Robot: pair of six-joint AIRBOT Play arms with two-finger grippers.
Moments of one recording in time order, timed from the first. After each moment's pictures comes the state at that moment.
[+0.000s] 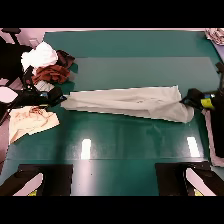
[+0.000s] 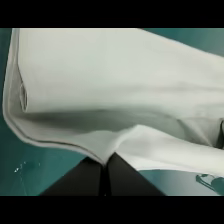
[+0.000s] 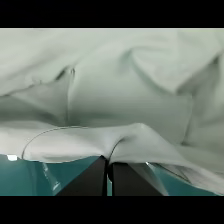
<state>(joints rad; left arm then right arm) -0.02 -0.98 0.86 1.00 -0.90 -1.70 -0.21 -0.91 0.99 -1.11 1.30 1.63</state>
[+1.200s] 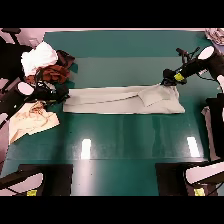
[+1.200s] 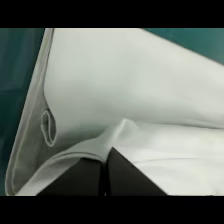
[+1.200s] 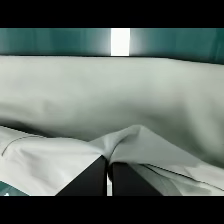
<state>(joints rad) -0.01 -1.24 0.92 1.00 -0.74 -1.68 -0.09 -1.65 1.58 -1.15 1.33 1.52</state>
